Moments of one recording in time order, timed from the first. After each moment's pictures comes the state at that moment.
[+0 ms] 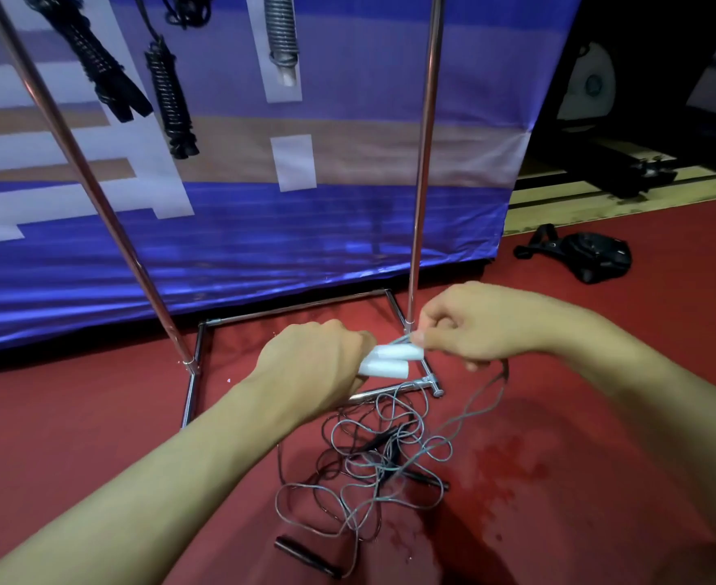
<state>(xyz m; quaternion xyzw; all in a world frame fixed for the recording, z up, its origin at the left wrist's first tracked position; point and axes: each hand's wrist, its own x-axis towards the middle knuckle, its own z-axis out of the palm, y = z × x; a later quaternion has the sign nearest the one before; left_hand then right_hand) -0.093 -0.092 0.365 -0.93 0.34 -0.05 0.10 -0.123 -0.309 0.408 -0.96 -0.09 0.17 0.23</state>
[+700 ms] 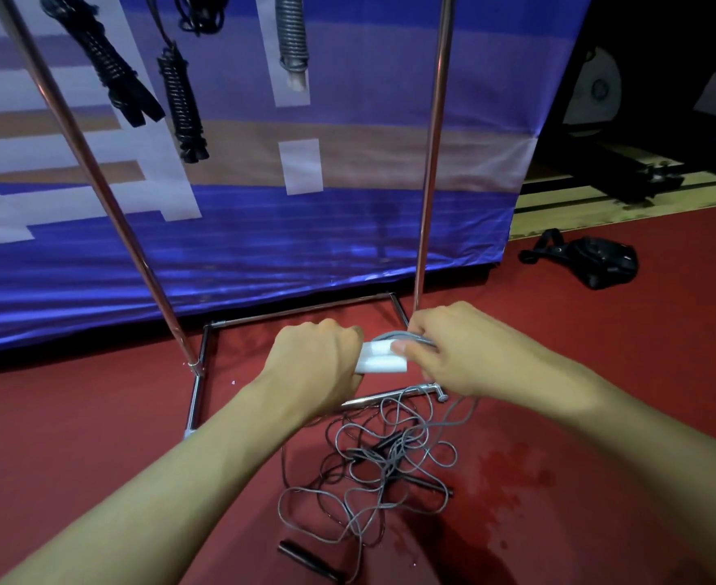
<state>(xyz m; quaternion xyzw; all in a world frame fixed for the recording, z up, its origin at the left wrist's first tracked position) -0.084 -0.090 0.359 -0.95 0.29 -0.08 0.11 -0.132 -0.274 0.387 -0.99 -0.07 0.01 0.12</state>
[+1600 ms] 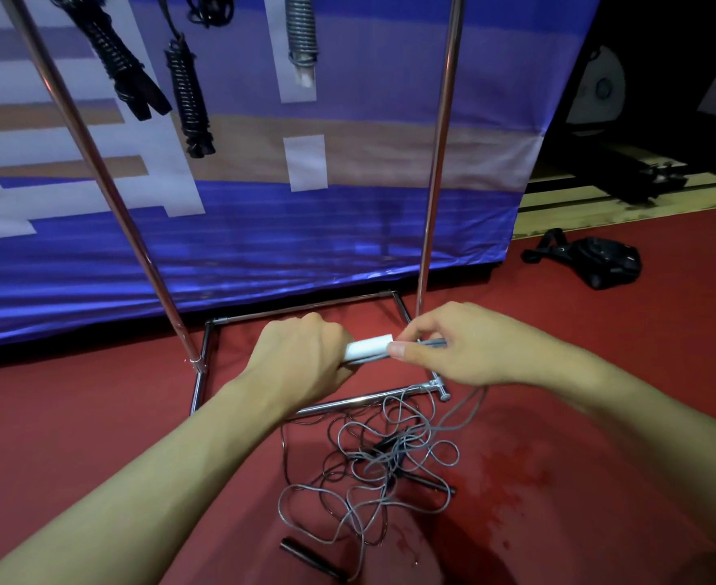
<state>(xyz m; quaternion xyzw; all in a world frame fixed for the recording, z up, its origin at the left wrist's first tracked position) -0.060 -0.066 0.345 -0.95 0.30 -0.09 0.08 -0.120 -0.280 0.388 -0.97 -0.08 0.07 0.21</state>
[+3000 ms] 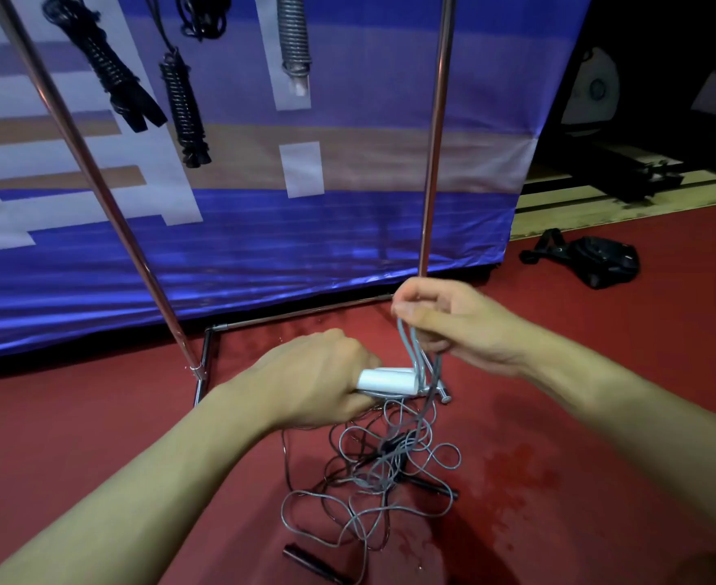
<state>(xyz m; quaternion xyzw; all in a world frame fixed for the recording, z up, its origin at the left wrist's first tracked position) -0.069 -0.066 0.369 -0.88 0.48 0.05 -0.02 -0.102 -0.289 0.368 -0.73 -0.12 0.09 0.67</state>
